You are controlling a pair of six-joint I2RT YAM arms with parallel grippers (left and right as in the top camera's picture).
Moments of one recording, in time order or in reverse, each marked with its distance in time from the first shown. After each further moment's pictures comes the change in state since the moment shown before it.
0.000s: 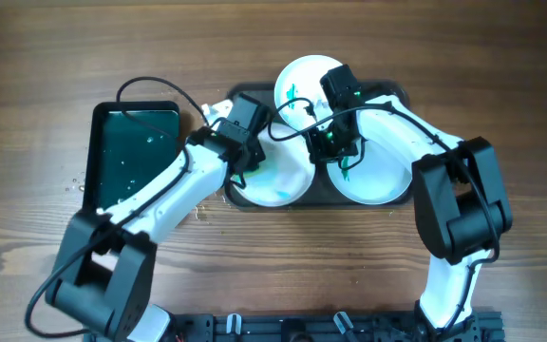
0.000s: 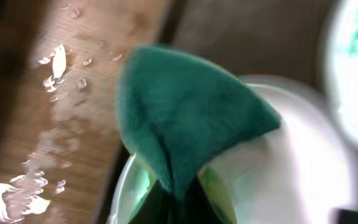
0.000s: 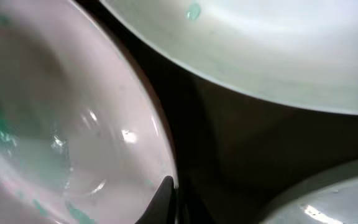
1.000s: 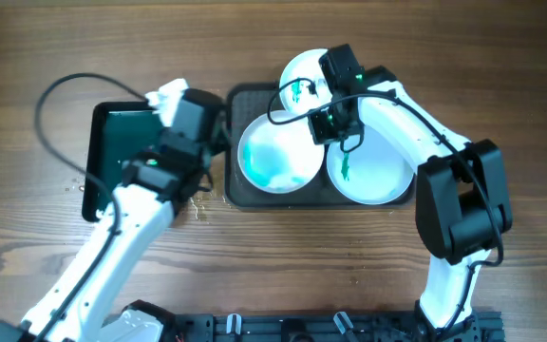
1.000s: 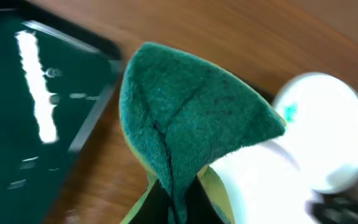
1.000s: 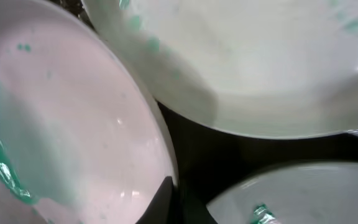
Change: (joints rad) left arm 0.116 -0.375 -0.039 -0.061 -0.108 0.059; right arm 0.009 -0.004 0.169 -0.085 0.200 -0.044
